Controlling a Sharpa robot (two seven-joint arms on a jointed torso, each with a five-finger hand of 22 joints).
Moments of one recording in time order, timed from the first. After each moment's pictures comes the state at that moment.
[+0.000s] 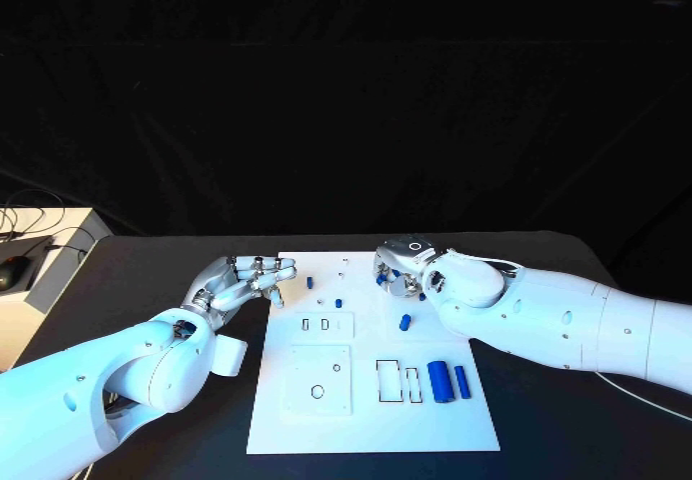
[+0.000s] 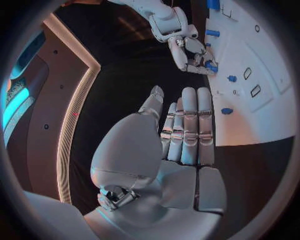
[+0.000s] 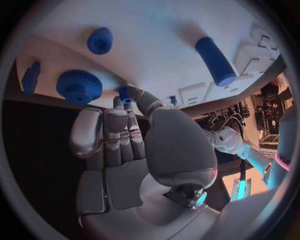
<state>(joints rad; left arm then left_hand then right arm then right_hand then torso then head) 0.99 -0.91 0.15 1.64 -0.26 -0.37 0.33 1.40 0.00 -0.03 -0.04 0.05 1.05 0.16 0.07 0.07 1.20 0.10 0.07 0.06 1.20 0.02 0.71 0.52 0.14 1.02 0.02 0.90 0.46 1.26 -0.64 -0.14 1.30 -1.80 -0.35 -0.23 1.29 -0.07 0.37 -0.16 0.33 1.21 0.11 0.06 0.10 1.24 0.08 0.06 0.06 1.41 -0.03 1.05 0.69 0.11 1.45 -0.04 1.10 1.25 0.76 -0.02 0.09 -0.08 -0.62</state>
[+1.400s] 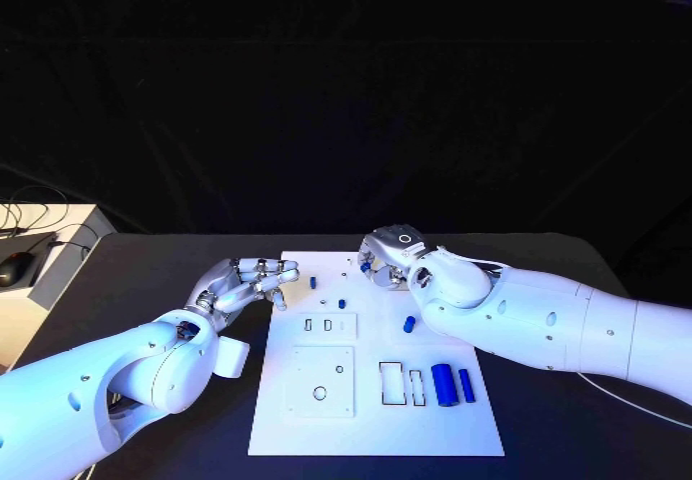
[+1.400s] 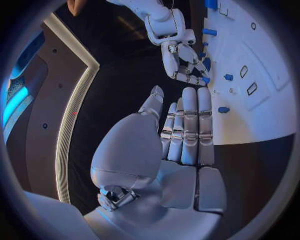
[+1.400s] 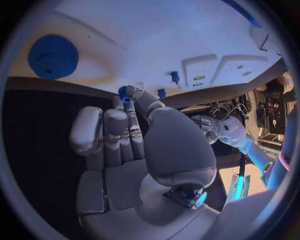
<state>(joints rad) 0.99 -0.91 0.15 1.64 -0.26 -0.37 0.32 1.40 0.00 -0.03 -0.04 0.05 1.05 0.16 0.07 0.07 1.20 0.10 0.07 0.06 1.20 0.02 0.70 0.52 0.14 1.03 0.02 0.91 0.46 1.26 -0.57 -0.11 1.29 -1.82 -0.46 -0.28 1.29 -0.04 0.34 -0.20 0.32 1.22 0.10 0.06 0.16 1.25 0.08 0.06 0.06 1.42 -0.04 1.05 0.75 0.09 1.46 -0.06 1.03 1.31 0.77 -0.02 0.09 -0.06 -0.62</state>
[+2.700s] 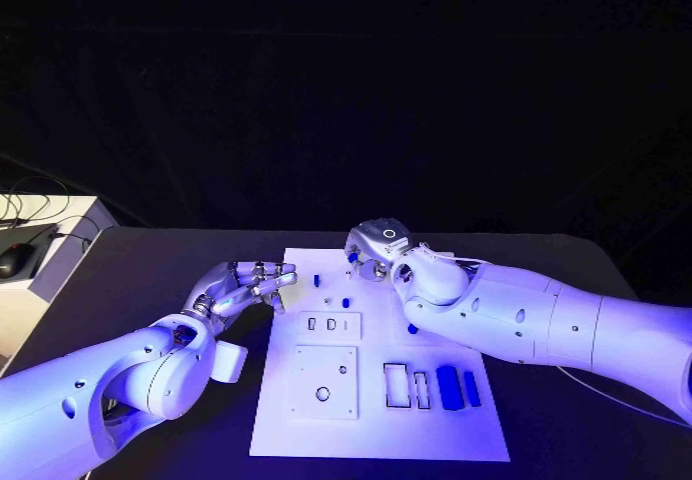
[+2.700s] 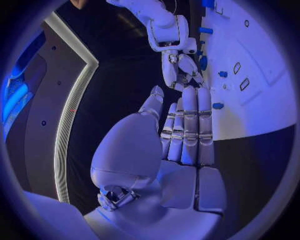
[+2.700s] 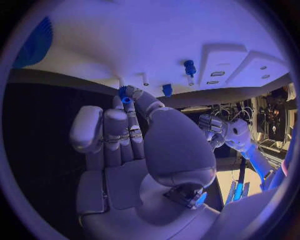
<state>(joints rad) 0.99 -0.91 0.15 1.65 -0.26 -0.37 0.32 1.40 0.00 -0.03 -0.04 0.05 1.05 0.16 0.07 0.07 1.20 0.10 0.07 0.06 1.21 0.02 0.70 0.52 0.14 1.02 0.02 0.91 0.45 1.26 -0.49 -0.10 1.20 -1.87 -0.51 -0.31 1.29 -0.04 0.34 -0.20 0.32 1.22 0.10 0.06 0.16 1.25 0.08 0.05 0.06 1.42 -0.04 1.05 0.76 0.09 1.46 -0.06 1.00 1.31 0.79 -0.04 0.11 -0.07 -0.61</state>
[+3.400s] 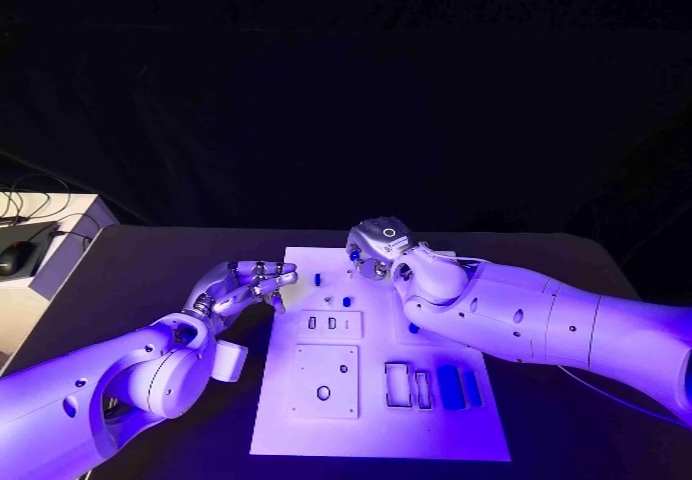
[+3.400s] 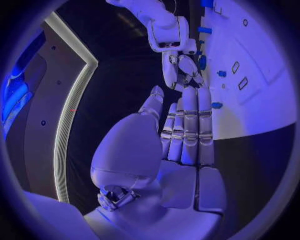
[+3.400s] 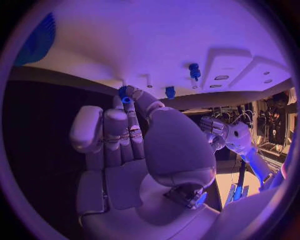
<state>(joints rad) 0.99 -0.92 0.15 1.65 -0.26 -0.37 0.32 1.40 0.00 -0.03 -0.04 0.05 1.05 0.16 0.07 0.07 1.19 0.10 0.07 0.06 1.21 0.02 0.70 0.53 0.14 1.02 0.02 0.91 0.45 1.26 -0.48 -0.10 1.18 -1.90 -0.50 -0.33 1.29 -0.04 0.34 -0.20 0.31 1.22 0.10 0.06 0.16 1.25 0.08 0.06 0.06 1.42 -0.04 1.05 0.76 0.09 1.46 -0.06 0.99 1.31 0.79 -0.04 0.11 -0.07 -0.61</state>
